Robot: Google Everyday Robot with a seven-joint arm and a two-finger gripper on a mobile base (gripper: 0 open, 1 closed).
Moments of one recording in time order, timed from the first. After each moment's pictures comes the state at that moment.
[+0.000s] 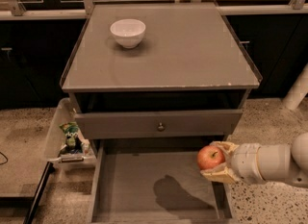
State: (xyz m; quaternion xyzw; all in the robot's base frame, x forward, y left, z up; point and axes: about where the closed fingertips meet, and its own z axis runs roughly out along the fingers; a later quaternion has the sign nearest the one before) arm 0.421 -0.181 0.677 -0.50 0.77 0.18 0.36
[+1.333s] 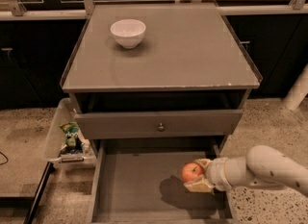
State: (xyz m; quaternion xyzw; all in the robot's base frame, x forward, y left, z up) arm 0.443 -0.153 0.533 -0.47 0.80 0.23 0.29
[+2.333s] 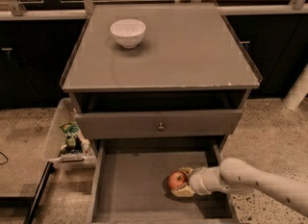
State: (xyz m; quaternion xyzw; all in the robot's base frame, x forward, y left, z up) arm 0.478 -0.118 0.392 -0.50 0.77 0.25 0.30
